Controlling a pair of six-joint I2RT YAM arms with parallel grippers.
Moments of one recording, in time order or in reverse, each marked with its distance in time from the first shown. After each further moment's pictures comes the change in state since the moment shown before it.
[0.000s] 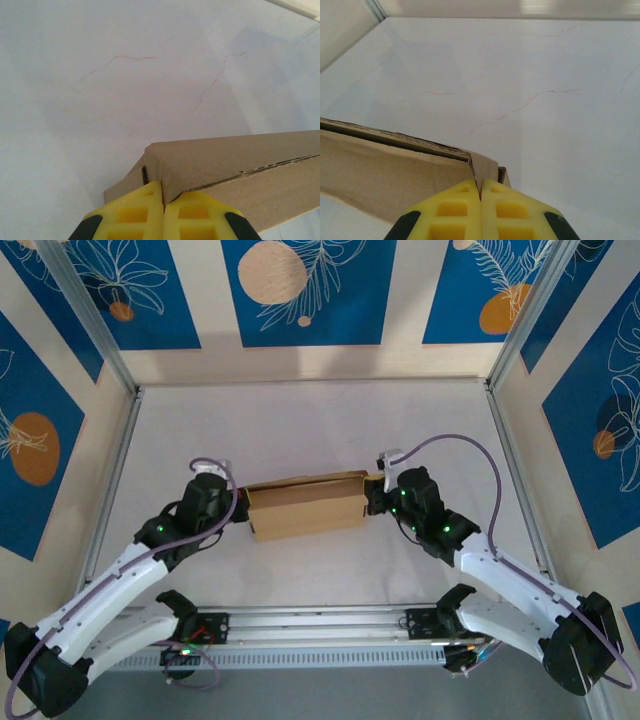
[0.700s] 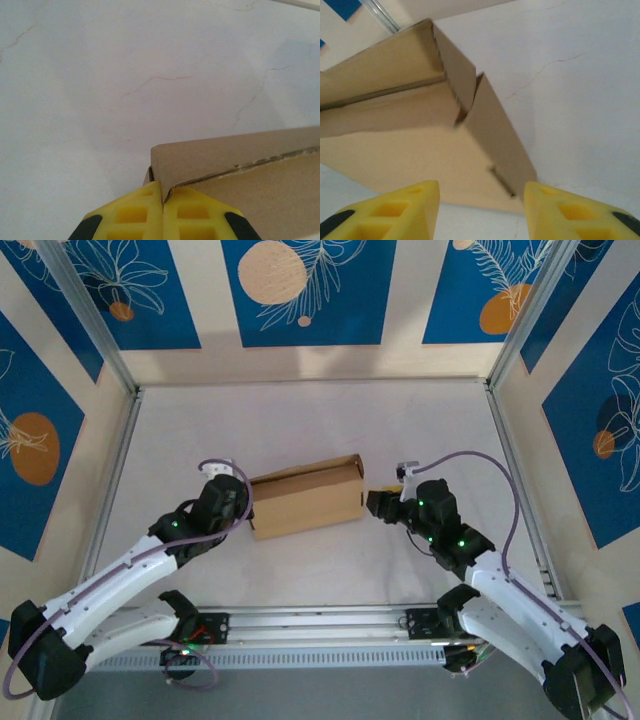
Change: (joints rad) left arm -0.099 0.092 0.027 -0.002 -0.258 0.013; right arm -0.108 -0.177 -0.107 -0.040 -0.171 0.153
